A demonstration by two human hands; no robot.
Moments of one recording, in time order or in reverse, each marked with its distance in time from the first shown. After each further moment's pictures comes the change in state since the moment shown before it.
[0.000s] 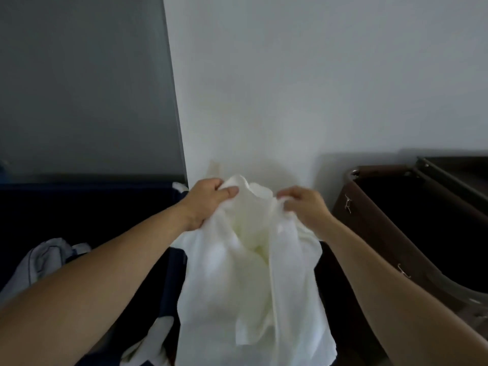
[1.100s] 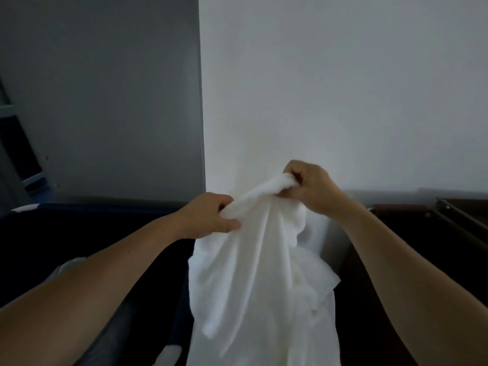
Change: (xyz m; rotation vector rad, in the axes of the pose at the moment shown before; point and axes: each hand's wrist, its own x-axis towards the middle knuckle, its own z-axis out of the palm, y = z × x) left_hand -0.037 0.046 -0.046 0.584 -0.045 0.279; right_hand 0.003 -0.120 -0.041 -0.131 -0.118 -0.601
